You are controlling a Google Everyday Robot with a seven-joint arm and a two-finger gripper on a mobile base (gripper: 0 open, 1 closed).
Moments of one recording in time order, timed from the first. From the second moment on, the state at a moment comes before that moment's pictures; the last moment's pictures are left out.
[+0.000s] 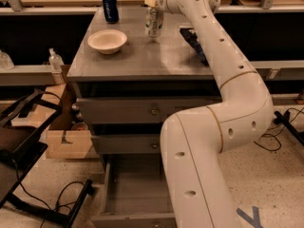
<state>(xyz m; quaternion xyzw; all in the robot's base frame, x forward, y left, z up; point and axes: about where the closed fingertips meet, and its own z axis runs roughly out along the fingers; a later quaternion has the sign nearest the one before) 0.980 -0.039 0.964 -0.13 0.78 0.19 0.59</state>
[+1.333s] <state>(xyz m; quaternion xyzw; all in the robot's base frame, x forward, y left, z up) 0.982 -0.030 0.954 -0.13 0.78 0.19 0.58</state>
